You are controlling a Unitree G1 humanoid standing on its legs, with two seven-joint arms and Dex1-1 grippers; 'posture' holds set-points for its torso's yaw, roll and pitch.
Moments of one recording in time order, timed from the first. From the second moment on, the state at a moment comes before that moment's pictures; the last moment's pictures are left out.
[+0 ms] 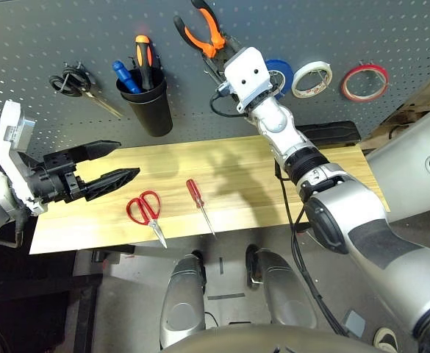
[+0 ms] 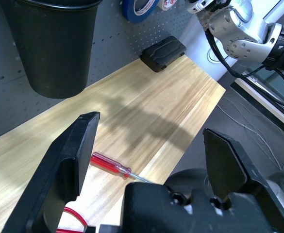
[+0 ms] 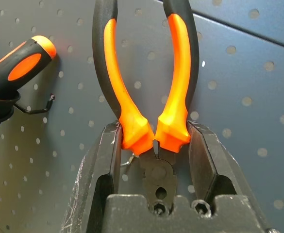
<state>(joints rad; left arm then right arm) -0.03 0.95 0.49 -0.28 -0.79 0.68 -1.04 -1.16 0.01 0.08 1.17 -0.17 -0.74 0.12</state>
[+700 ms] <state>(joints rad) -0.04 0.95 0.48 -0.30 -0.79 0.68 -1.03 -1.16 0.04 0.19 1.05 -0.34 -0.79 -0.03</state>
